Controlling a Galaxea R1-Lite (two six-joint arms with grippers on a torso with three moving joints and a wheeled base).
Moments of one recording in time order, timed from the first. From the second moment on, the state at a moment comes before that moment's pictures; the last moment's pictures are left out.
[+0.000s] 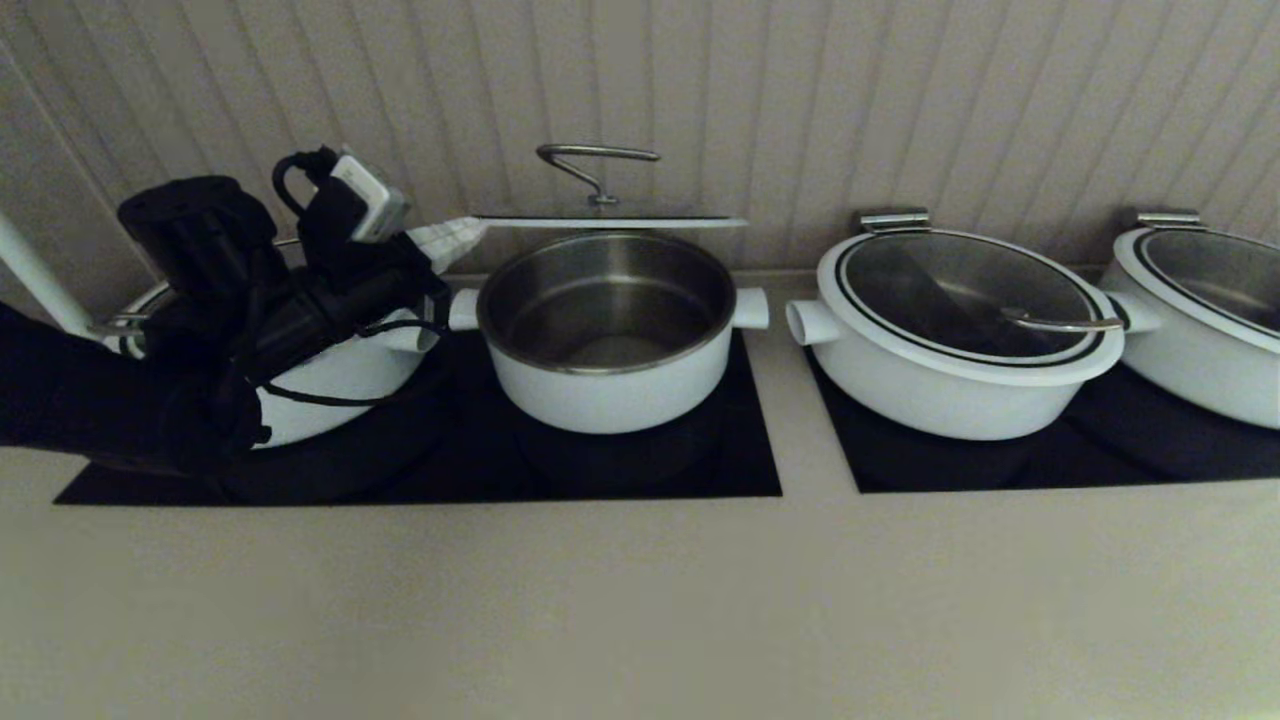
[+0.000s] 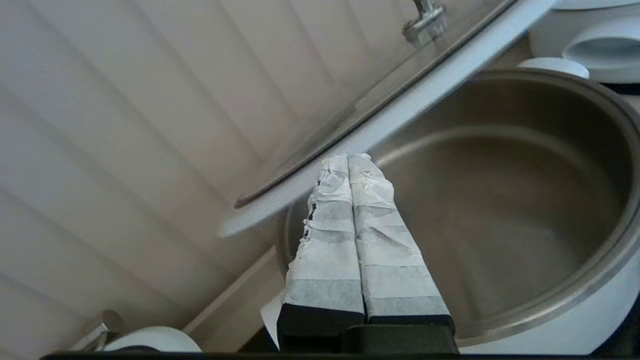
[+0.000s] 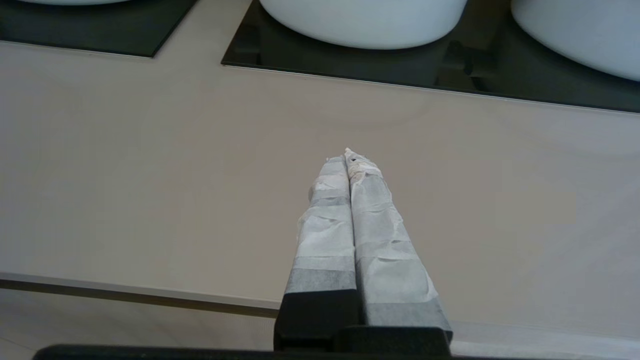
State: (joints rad) left arm -0.12 1.87 -1.02 -1.06 -0.49 0.46; right arm 0.00 0.00 0.00 0.01 0.05 -0.10
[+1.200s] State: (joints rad) left arm -0.12 1.87 -1.06 -1.03 -0.48 0.47; right arm 0.00 0.00 0.00 0.01 0.05 -0.10
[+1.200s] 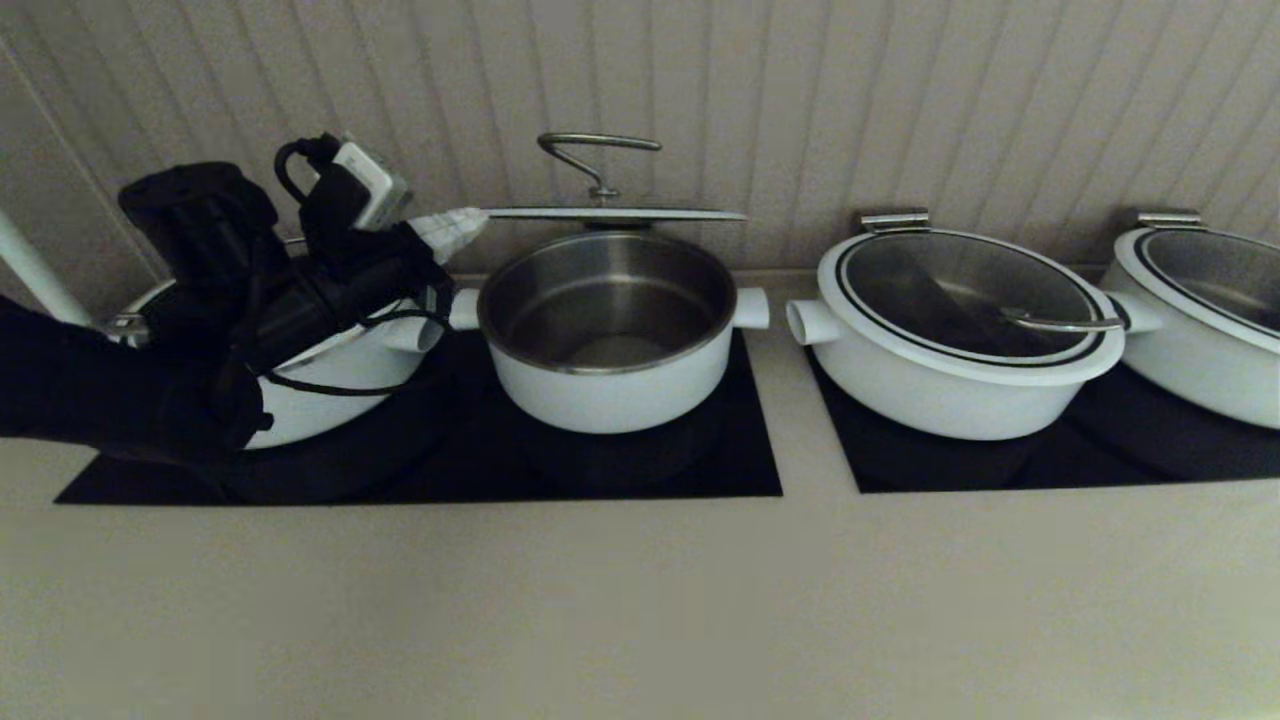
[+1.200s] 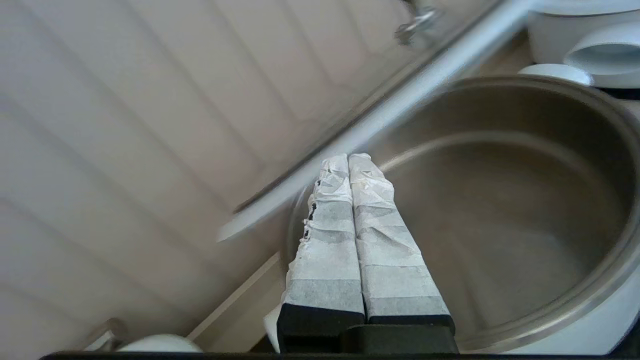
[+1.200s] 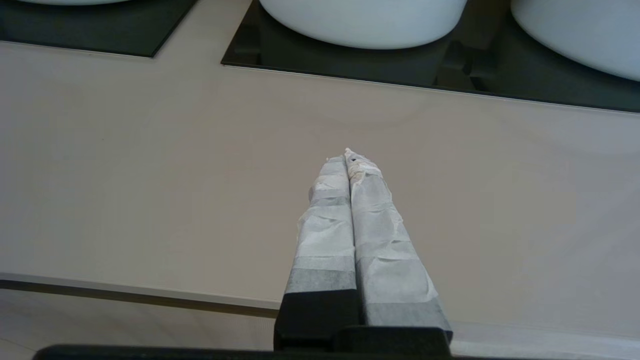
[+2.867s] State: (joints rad) left arm -0.15 1.97 -1.25 -0.95 -0.48 0.49; right arm 0.00 0.00 0.00 0.01 0.05 -0.10
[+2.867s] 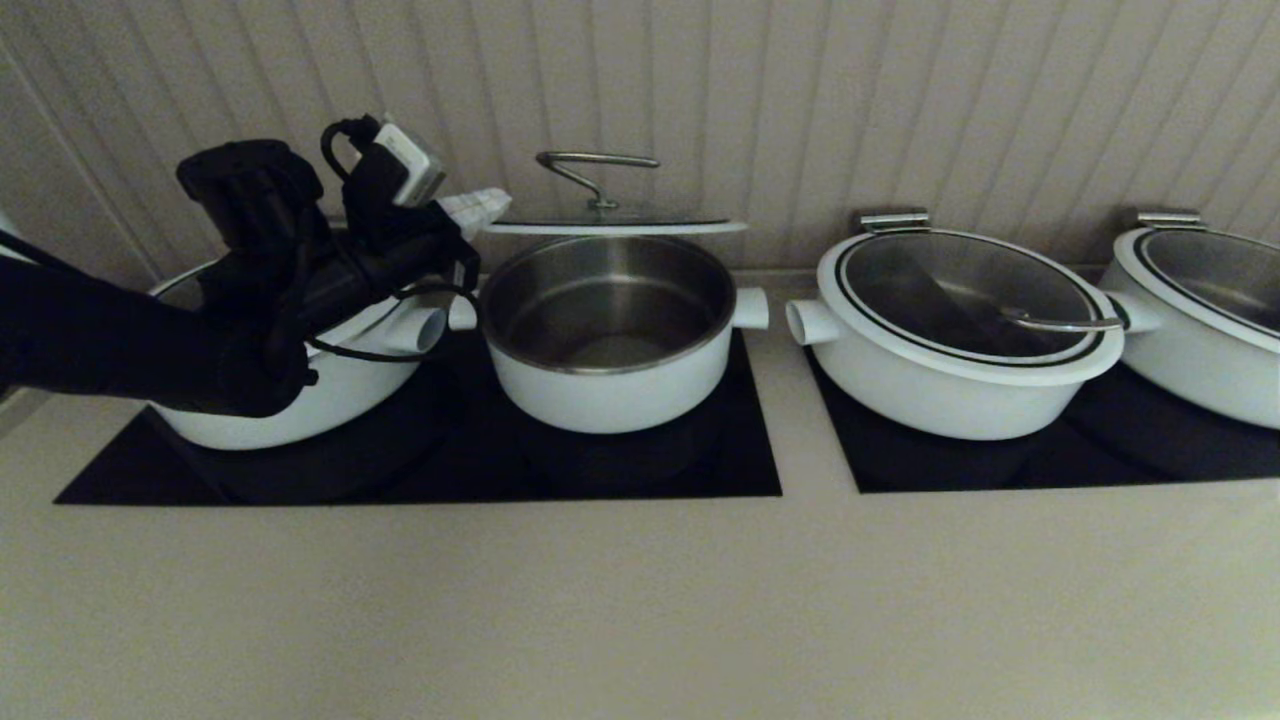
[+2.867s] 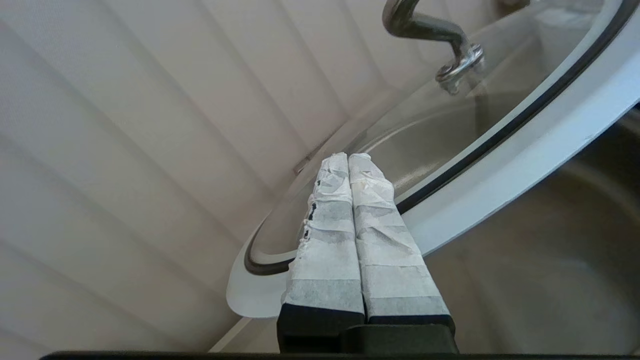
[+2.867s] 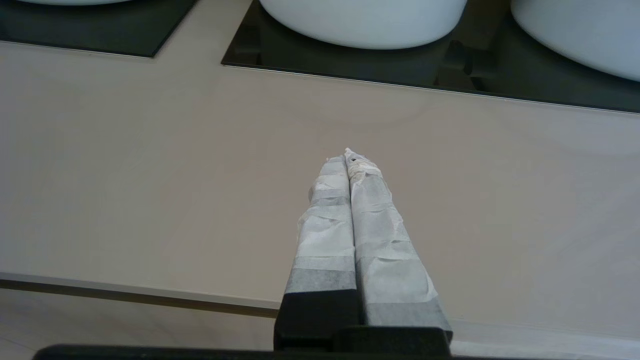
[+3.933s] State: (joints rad) left arm -0.15 1.97 -1.04 -1.13 -0.48 0.50; right arm 0.00 0.00 0.00 0.01 0.05 -0.10
